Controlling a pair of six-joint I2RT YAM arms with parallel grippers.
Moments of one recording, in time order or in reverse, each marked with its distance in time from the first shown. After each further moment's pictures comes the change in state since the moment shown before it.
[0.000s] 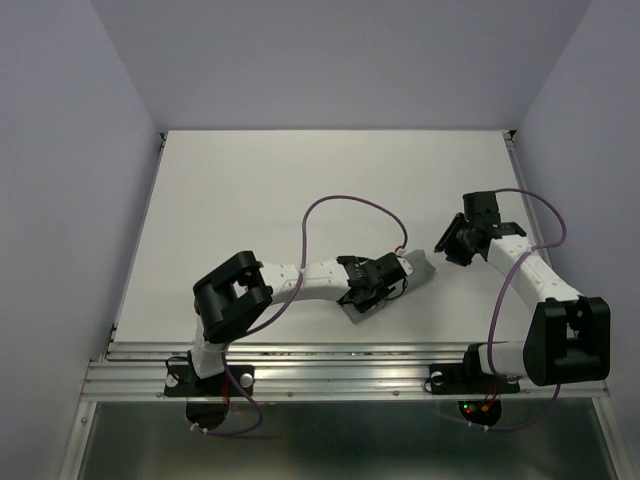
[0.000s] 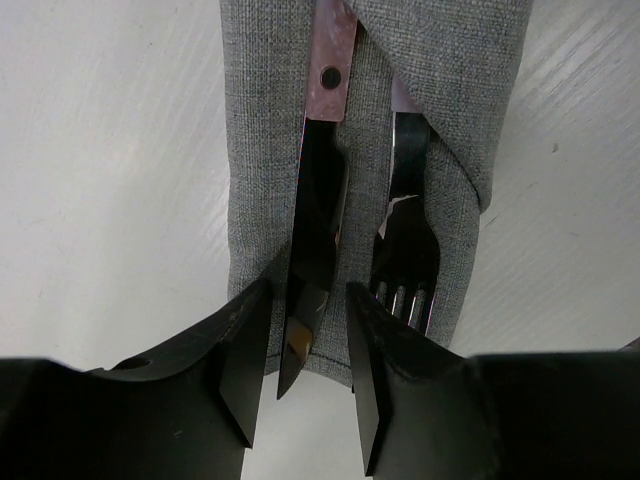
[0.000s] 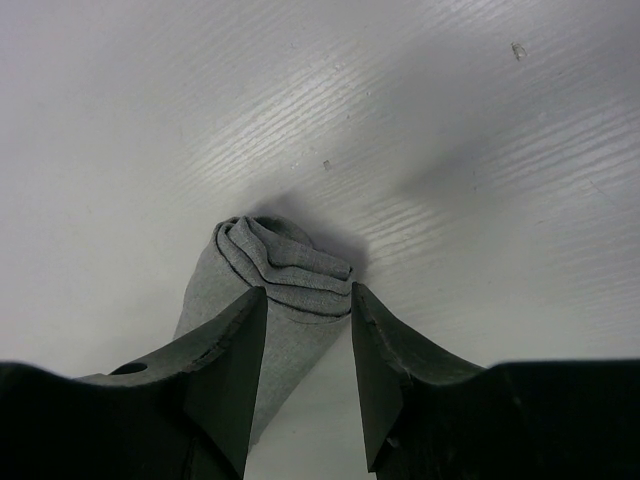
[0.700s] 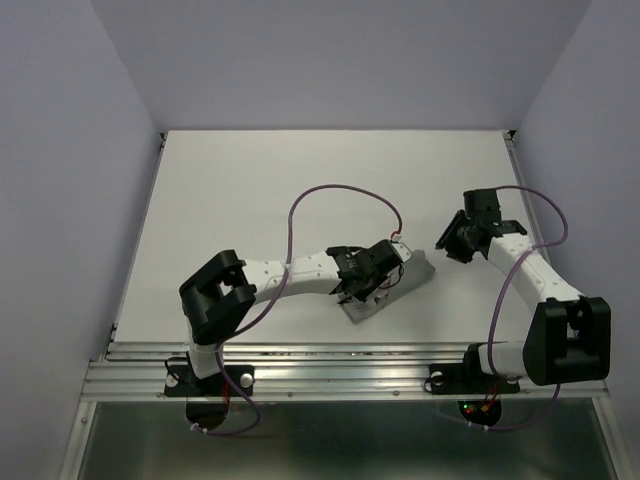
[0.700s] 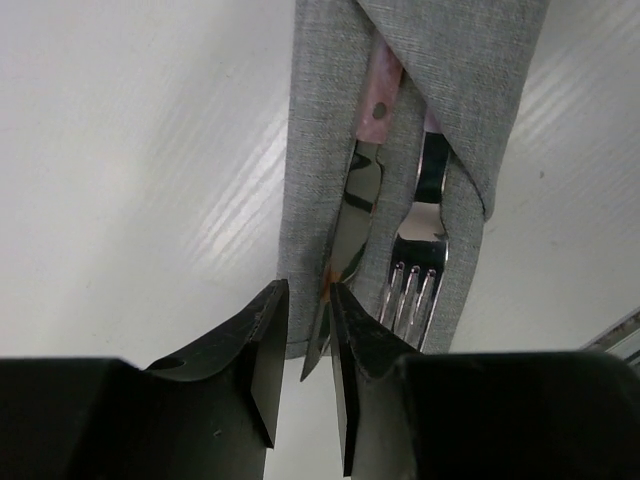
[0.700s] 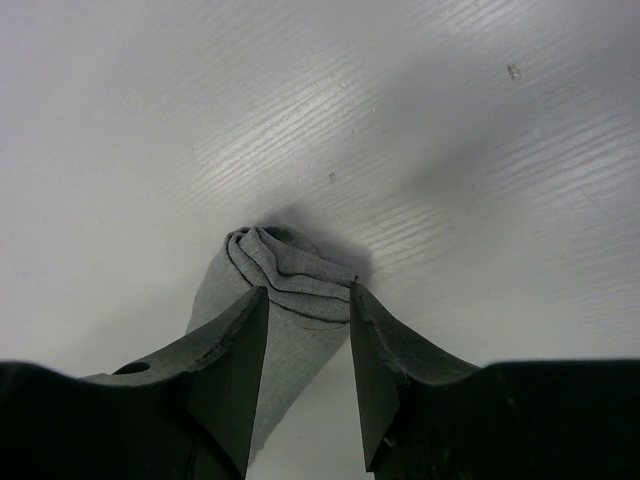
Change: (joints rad) left arm 0.045 -0.071 0.016 0.006 0.008 -0.017; right arm 0.000 0.004 0.021 0.001 0.016 0.001
